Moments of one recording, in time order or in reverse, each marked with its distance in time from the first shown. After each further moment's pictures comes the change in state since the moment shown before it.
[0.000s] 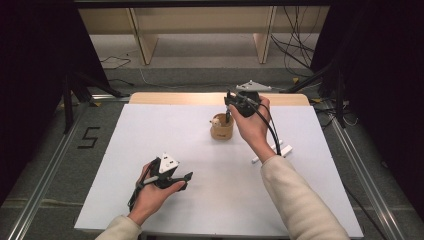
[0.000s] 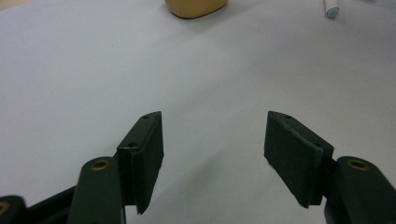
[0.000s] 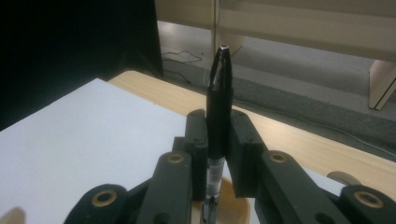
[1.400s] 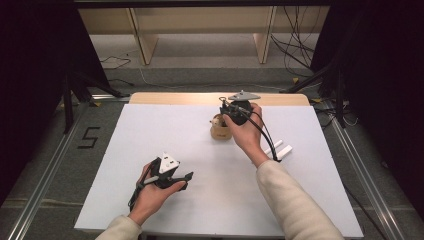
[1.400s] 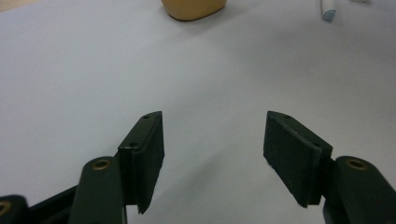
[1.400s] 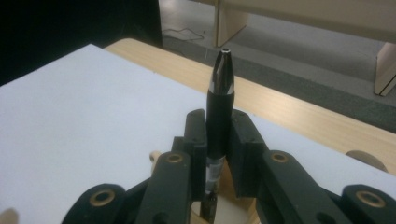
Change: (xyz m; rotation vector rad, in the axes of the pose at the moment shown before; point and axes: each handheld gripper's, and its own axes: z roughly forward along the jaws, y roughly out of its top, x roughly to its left) left arm -0.001 0.000 0.001 -0.009 -0.010 -0.003; right arm 0.008 -0.030 0.026 0.085 0.004 -0.037
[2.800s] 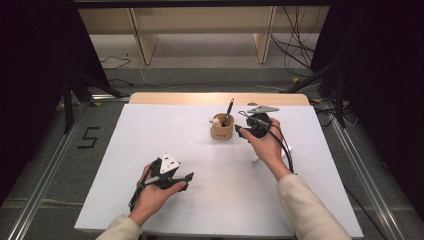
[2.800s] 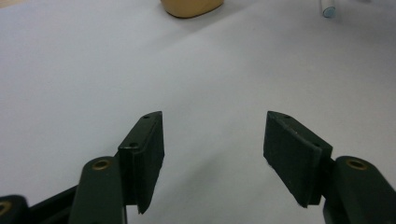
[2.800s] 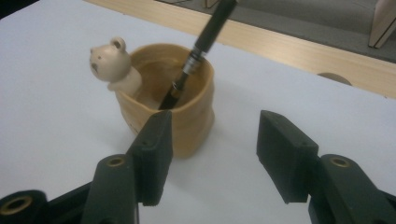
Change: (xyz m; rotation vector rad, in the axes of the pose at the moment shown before) left arm -0.001 -0.001 0.001 0.003 -0.001 0.003; right arm -0.038 -0.051 -0.029 0.126 -0.028 0.065
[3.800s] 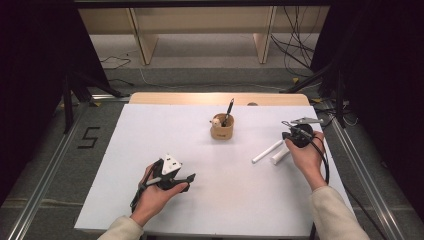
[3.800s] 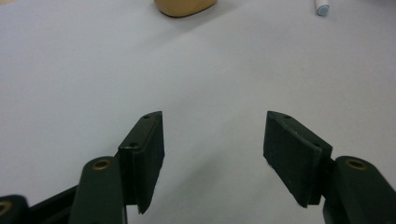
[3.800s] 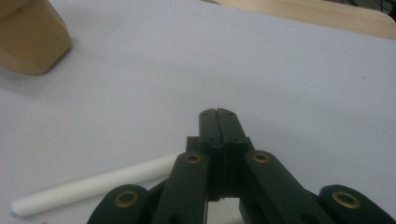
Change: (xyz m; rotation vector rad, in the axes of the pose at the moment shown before) left arm -0.004 0.000 0.002 0.006 -0.009 0.007; right arm -0.094 -0.061 -0.053 0.099 -0.185 0.084
